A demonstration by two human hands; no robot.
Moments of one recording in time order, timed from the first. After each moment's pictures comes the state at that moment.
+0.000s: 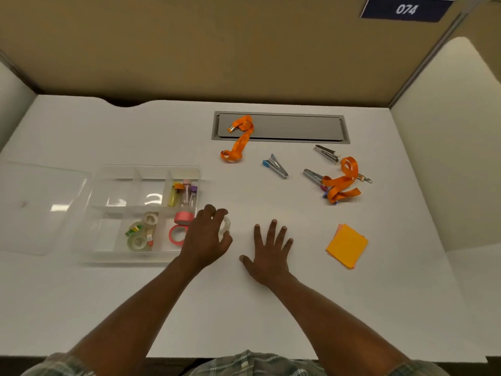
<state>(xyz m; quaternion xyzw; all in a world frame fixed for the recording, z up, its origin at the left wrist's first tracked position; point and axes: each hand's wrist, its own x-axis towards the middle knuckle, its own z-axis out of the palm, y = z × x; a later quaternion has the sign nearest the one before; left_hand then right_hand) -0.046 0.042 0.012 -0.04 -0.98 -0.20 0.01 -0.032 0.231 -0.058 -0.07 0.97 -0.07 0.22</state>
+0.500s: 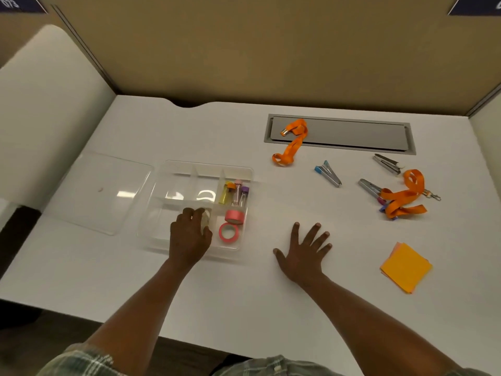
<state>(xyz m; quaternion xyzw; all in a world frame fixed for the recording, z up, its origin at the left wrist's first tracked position) -0.008 -0.094 0.012 0.15 -0.98 -0.09 -0.01 -0.048 0.183 -0.072 -0.03 0.98 -0.06 0.19</state>
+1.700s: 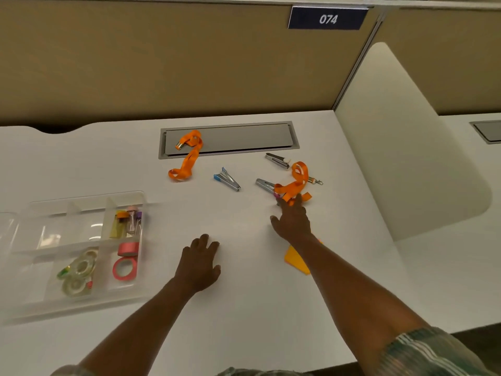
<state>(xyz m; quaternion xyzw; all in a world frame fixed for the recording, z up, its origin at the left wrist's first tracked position) -0.065 0.122 -0.029 -0.12 -0.97 -0.09 -0.18 -0.158 0.386 -0.013 0.10 0.97 -0.16 0.16</state>
